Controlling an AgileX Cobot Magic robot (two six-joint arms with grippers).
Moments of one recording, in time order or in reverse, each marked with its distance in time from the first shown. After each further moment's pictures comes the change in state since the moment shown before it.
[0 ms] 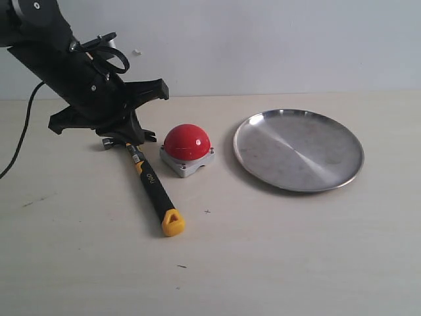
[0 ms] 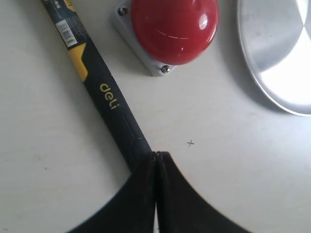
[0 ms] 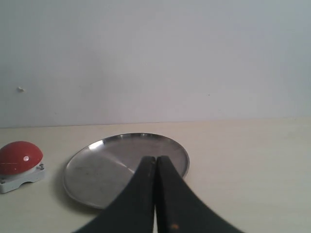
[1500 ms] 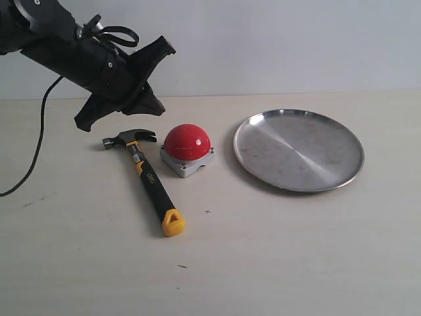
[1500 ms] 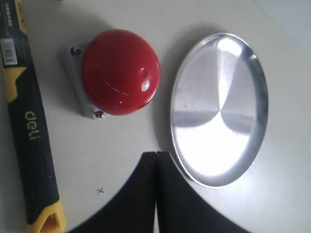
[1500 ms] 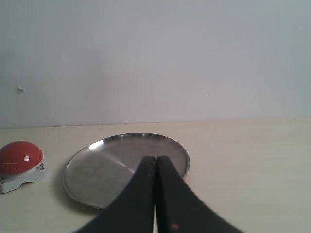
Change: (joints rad) left arm 0.000 0.013 0.000 -0.173 -0.224 -0.243; right arm 0.000 0.000 0.000 0.000 0.000 0.000
